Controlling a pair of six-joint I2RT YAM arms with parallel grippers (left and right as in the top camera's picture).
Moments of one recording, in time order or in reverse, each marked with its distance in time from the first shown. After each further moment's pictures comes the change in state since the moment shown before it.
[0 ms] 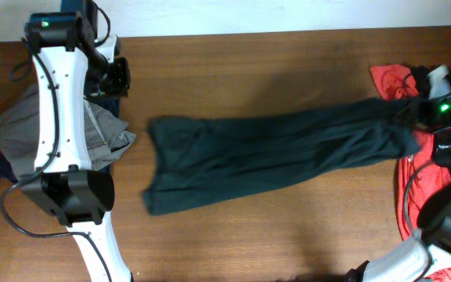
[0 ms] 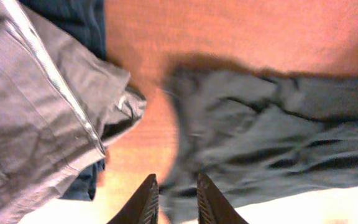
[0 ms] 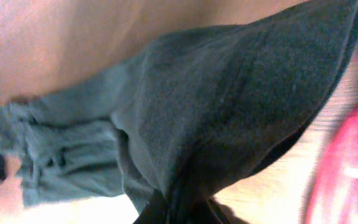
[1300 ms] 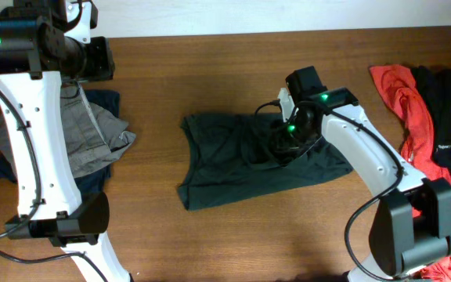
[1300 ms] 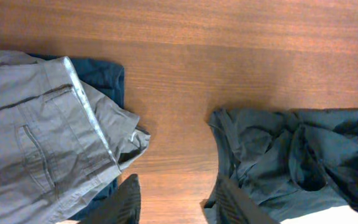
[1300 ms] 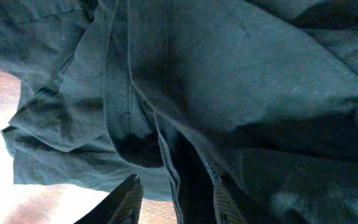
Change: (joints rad) left arm 0.000 -0.163 0.159 -0.002 -0.004 0.011; right arm 0.830 -0.140 -0.377 0.317 0.298 0.440
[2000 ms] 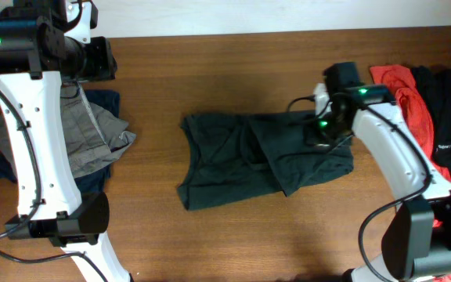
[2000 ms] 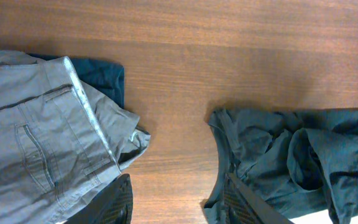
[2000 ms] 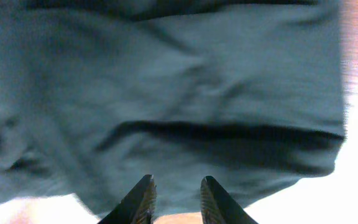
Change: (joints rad) left arm 0.000 0.000 0.000 0.000 0.000 0.000; right arm -0.183 -0.054 -0.002 -0.098 0.093 -0.019
